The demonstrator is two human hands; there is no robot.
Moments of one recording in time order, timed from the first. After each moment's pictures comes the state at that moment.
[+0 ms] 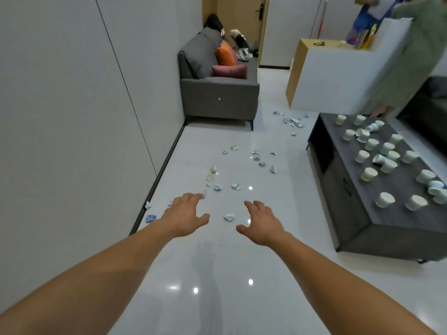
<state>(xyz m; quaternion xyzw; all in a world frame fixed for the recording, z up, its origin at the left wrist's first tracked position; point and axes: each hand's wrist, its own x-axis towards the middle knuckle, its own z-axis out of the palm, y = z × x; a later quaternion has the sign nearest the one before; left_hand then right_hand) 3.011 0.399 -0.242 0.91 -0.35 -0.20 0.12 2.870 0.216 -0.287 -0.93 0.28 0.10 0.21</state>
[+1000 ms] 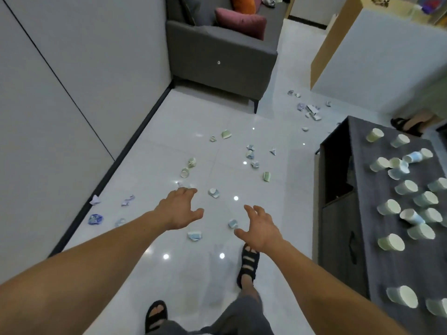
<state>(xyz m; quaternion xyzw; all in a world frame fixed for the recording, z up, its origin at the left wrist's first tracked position) 3.283 0.012 -0.359 0.90 -0.28 -0.31 0.12 3.130 -0.182 -0.389 -0.91 0.27 0.23 0.22</state>
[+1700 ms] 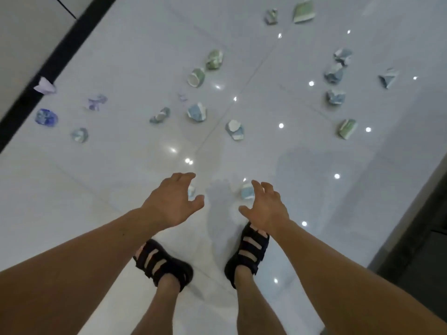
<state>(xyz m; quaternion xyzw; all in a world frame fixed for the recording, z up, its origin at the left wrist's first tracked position) 3.346 -0.147 -0.787 0.89 -0.03 -0.42 0.16 3.280 -0.366 -0.861 -0.87 0.16 0.41 0.22</state>
